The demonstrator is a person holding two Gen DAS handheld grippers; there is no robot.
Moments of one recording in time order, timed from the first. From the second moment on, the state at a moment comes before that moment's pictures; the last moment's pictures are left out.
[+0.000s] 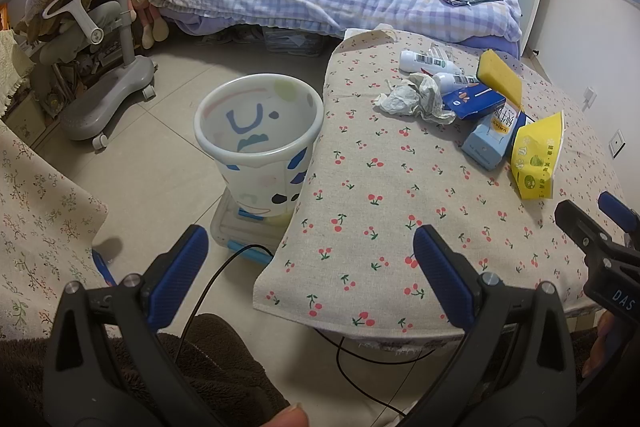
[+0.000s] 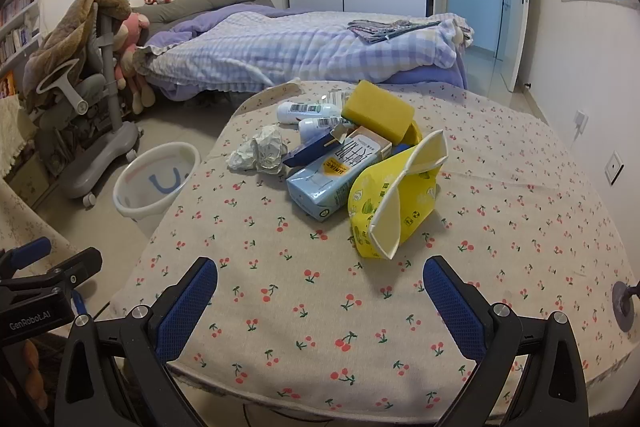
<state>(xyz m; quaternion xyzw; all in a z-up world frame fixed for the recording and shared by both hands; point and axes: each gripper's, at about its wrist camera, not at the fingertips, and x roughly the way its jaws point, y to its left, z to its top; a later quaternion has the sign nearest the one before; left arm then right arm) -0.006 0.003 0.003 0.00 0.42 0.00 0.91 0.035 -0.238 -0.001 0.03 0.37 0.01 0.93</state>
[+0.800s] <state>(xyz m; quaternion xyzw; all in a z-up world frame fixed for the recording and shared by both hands) 0.017 0.003 0.023 0.01 0.43 -0.03 0.90 0.066 -0.259 0.004 0.06 0.42 -0.02 0.90</state>
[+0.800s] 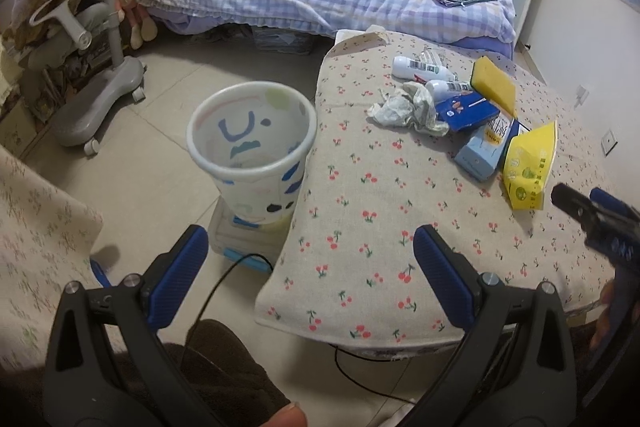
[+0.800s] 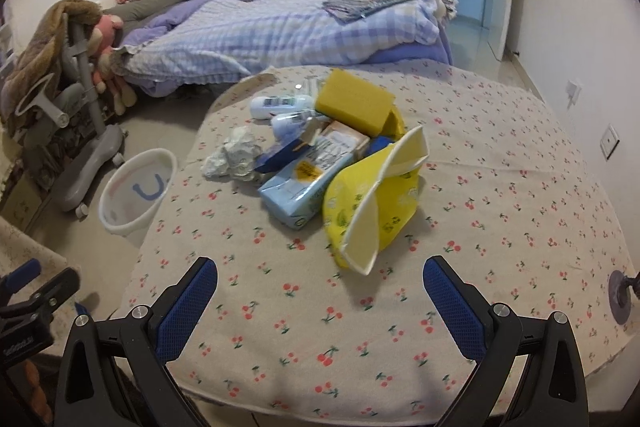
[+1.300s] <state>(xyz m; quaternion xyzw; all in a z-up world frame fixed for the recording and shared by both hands) 0.086 -0.027 0.025 0.12 0.47 -0.04 0.87 0.170 -0.319 -0.028 0.12 0.54 0.00 0.83</state>
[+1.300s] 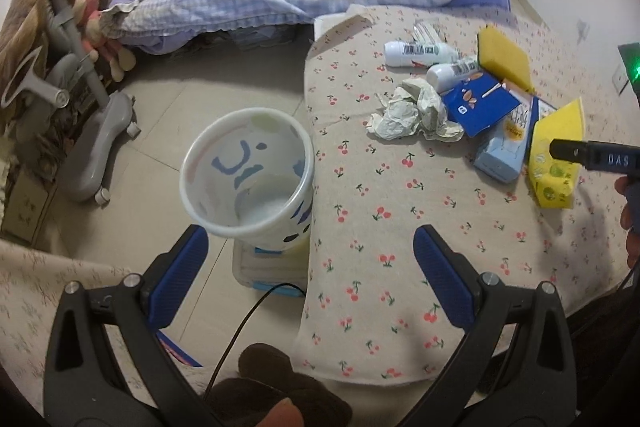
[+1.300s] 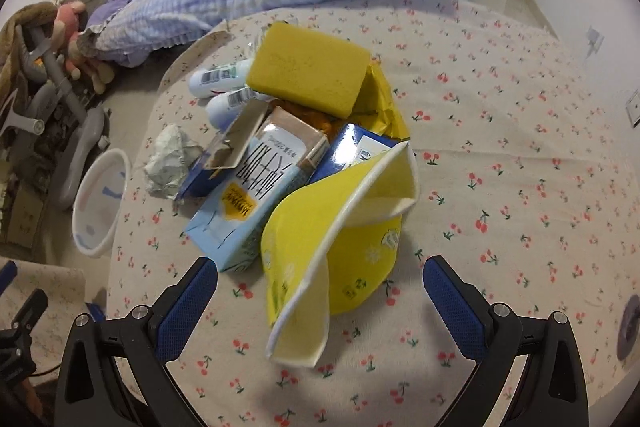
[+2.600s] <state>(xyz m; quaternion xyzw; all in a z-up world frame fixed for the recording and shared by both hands) 0.215 -0.115 -0.046 0.03 0.55 -0.13 0.82 0.174 -0.426 -0.041 0.27 0.56 0.00 0.78</state>
